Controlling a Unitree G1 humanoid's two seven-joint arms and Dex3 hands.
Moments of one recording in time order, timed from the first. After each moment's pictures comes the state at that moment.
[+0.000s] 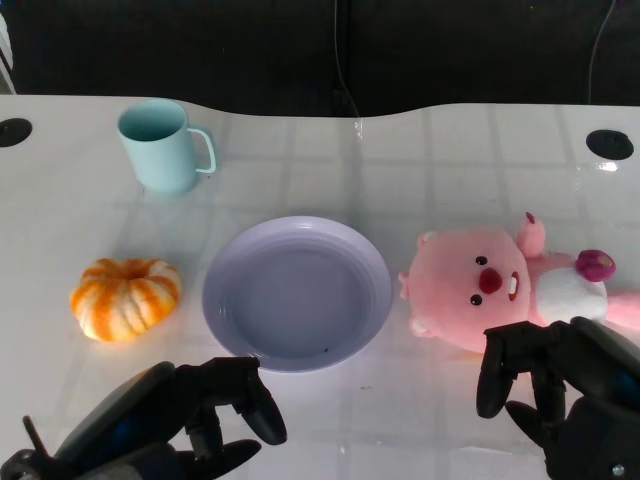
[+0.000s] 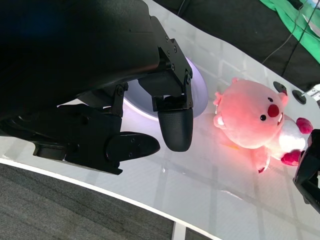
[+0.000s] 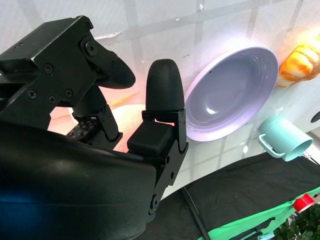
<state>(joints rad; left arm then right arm) 0.26 0.38 -0.15 -0.50 0.24 0.11 -0.36 0.13 -0.35 0.15 -0.37 -0.40 0.09 0.32</state>
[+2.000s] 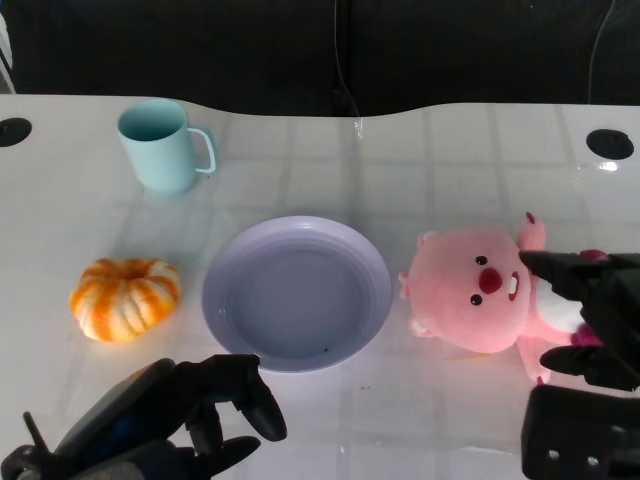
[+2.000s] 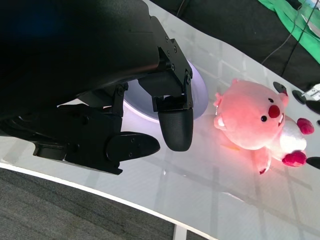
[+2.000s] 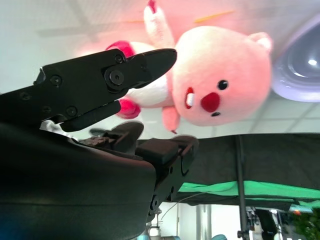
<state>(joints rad) 0.25 0.39 -0.16 -0.48 0.24 0.09 -0.36 0.01 -0.41 0.18 -0.34 -0.94 0.20 0.23</state>
